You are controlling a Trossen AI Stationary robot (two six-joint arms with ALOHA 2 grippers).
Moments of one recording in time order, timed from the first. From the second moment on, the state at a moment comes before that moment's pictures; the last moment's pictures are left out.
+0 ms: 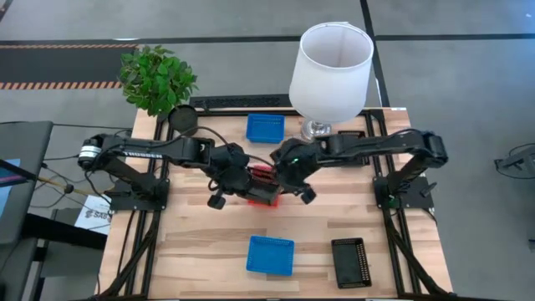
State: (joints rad) left arm 0.02 1.43 1.23 -0.78 0.31 0.33; right arm 0.01 1.63 1.44 -0.63 -0.24 -0.65
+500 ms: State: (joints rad) left arm 0.02 1.43 1.24 -0.75 0.30 0.33; right arm 0.04 1.66 1.45 -0.69 -0.32 -0.73
